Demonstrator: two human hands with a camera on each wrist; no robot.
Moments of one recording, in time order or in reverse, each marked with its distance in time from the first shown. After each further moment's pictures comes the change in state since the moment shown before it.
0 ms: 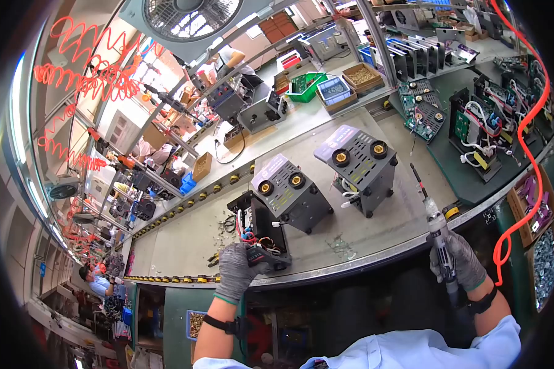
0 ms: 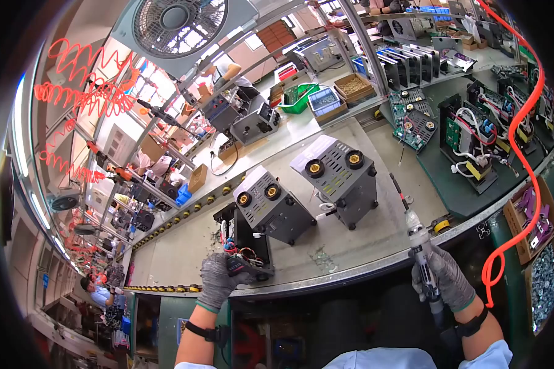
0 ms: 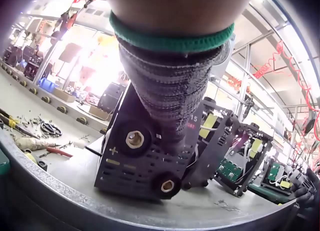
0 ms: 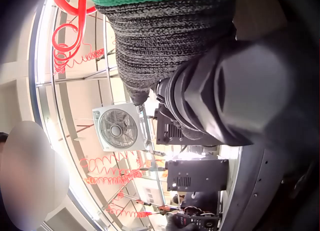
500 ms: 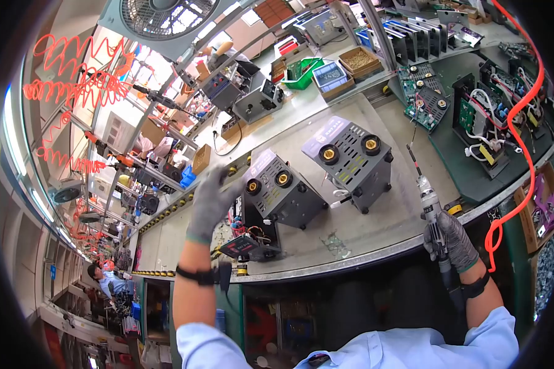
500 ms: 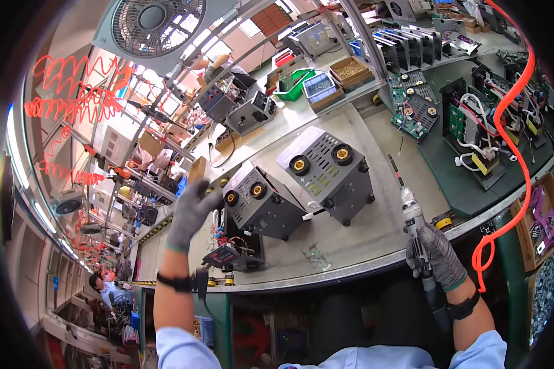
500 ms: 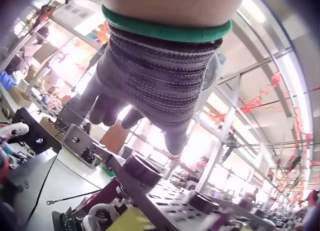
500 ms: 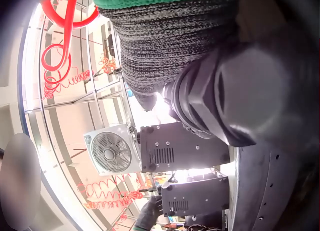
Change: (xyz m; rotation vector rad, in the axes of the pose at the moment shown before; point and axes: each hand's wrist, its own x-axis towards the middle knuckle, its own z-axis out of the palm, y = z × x) left_hand 0.174 0.022 -0.067 -0.338 -0.002 -0.181; right_hand 0.069 0.028 -0.052 0.101 -0.016 0.056
